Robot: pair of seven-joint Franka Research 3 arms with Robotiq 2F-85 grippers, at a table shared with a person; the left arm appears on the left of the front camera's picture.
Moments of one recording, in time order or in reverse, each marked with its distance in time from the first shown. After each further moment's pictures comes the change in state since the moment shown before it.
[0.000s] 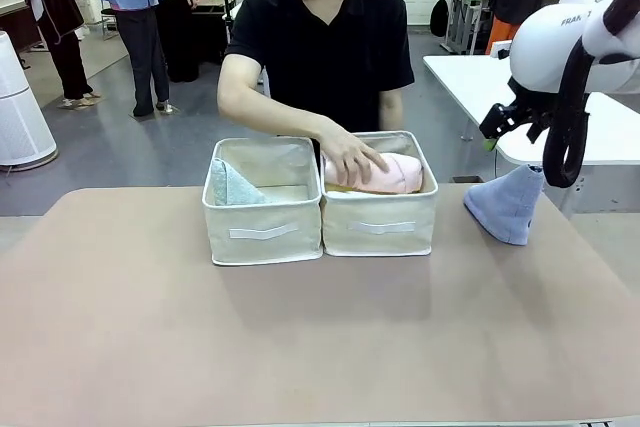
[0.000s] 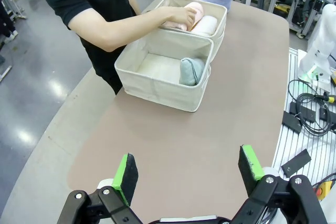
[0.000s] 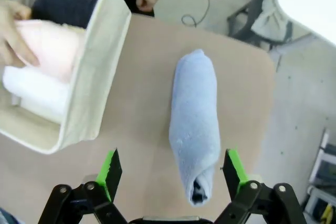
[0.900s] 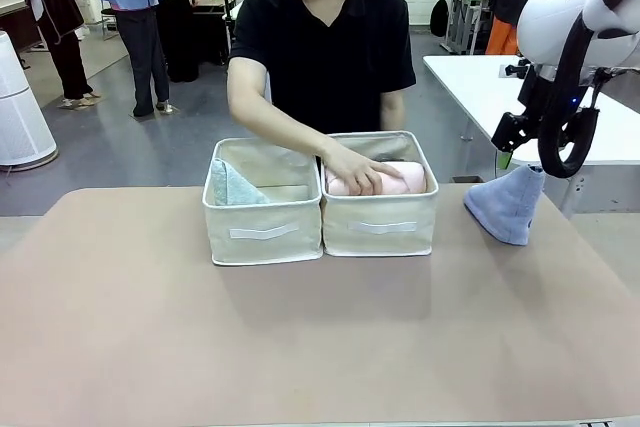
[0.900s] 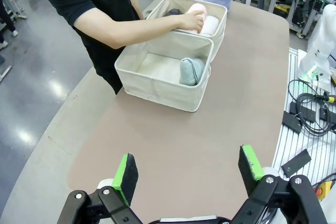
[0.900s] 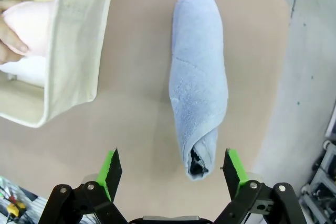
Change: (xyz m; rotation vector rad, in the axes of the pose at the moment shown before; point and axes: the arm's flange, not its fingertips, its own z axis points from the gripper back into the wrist) left arm 0.000 0.000 0.000 0.000 0.000 0.000; right arm -0.001 -0.018 -0.020 0.058 0.245 -0.082
